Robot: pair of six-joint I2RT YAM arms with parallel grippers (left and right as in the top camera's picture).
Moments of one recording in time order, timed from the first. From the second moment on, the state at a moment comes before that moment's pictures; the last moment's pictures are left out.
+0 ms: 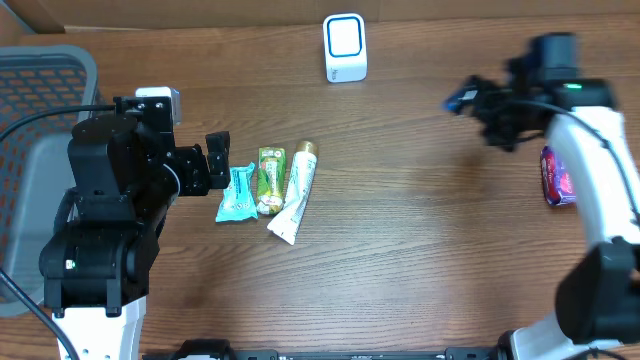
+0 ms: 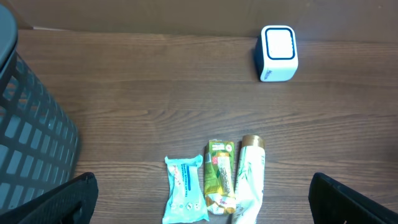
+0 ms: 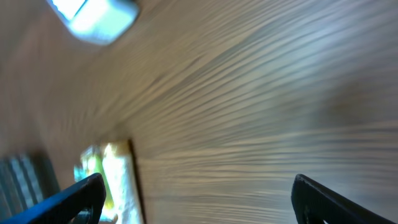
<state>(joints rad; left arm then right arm) -0.01 1.06 1.40 -0.98 0.05 -0.07 0.06 1.77 1.50 -0.87 -0.41 0.52</state>
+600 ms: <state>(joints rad) -0.01 1.06 1.40 -0.98 0.05 -0.07 0.54 2.07 1.49 -0.70 -0.46 0.76</state>
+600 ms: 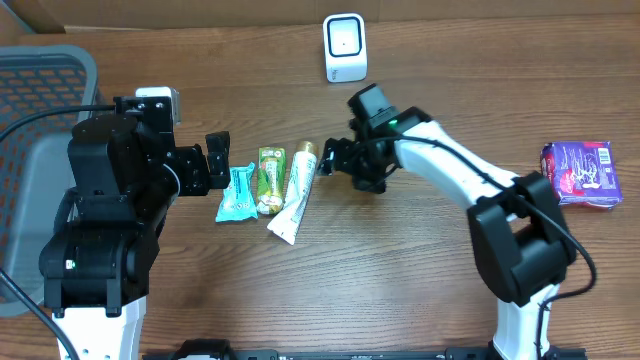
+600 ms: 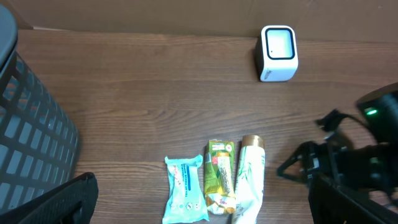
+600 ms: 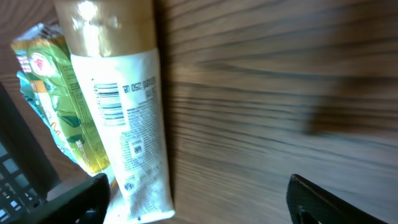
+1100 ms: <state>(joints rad) -0.01 1.06 1.40 -0.98 0.05 -0.07 0.70 2.11 1.47 -0.54 -0.43 0.88</state>
